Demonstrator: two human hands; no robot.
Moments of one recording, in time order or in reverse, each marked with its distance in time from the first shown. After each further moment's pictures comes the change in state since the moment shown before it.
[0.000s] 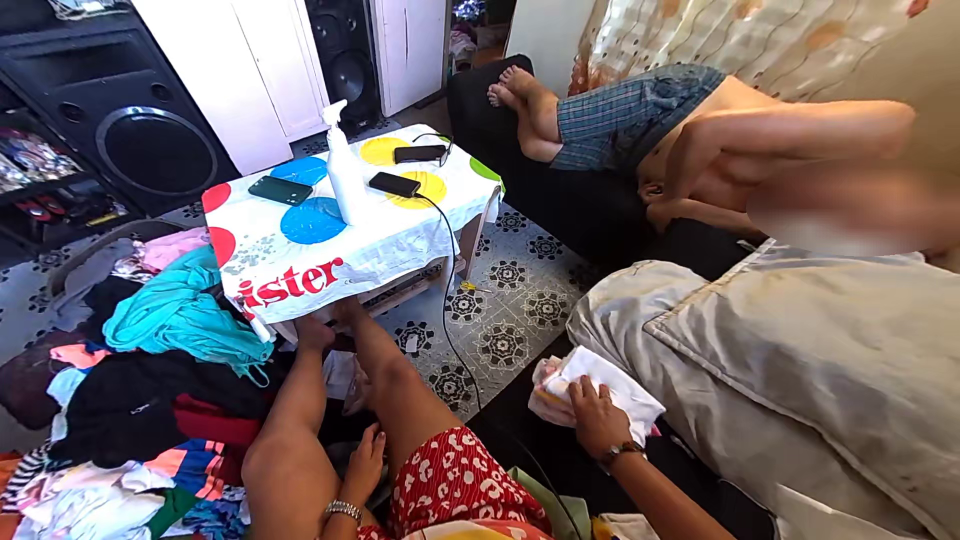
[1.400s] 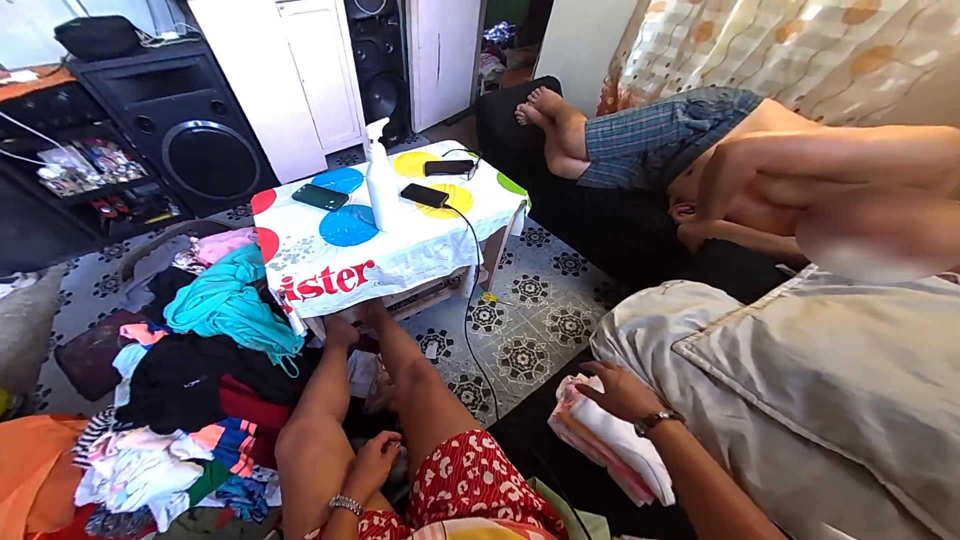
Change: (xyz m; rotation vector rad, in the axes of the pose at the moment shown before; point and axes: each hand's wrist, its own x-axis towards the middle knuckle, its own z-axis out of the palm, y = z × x) left_hand -0.018 -0.001 -0.034 -0.024 -0.120 -0.037; right_hand 0.045 0.013 -0.061 0.278 -0.027 -0.275
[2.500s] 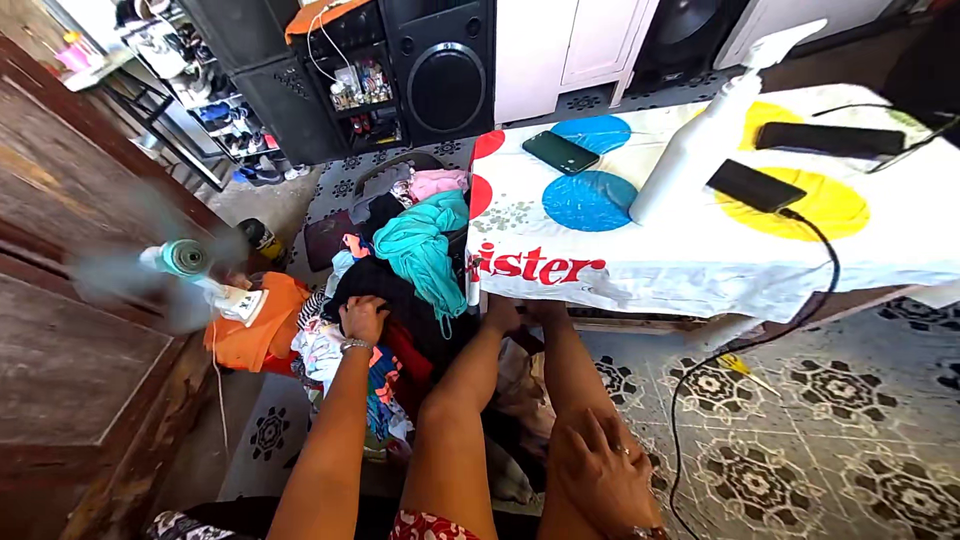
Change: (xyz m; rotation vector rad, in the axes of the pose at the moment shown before) left_hand 0.016 -0.053 -0.310 0.527 0.853 -0.312; right_hand 0.060 -0.254 0.169 -0.266 0.016 -0.500
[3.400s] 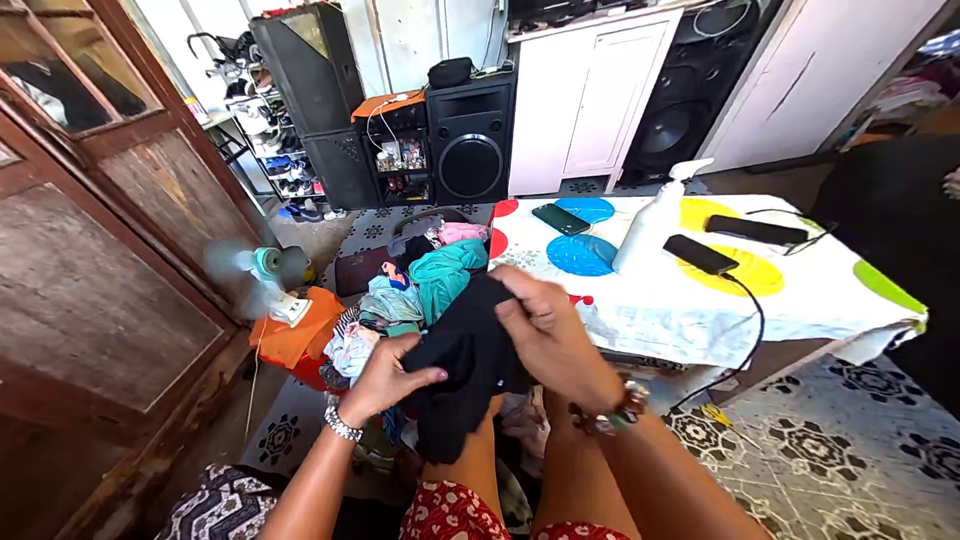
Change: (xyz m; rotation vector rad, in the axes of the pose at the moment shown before) left_hand -0.219 0.046 -0.144 -0.834 0.159 0.717; right_hand -0.054 -0.195 -0.280 0.867 0.542 -1.179
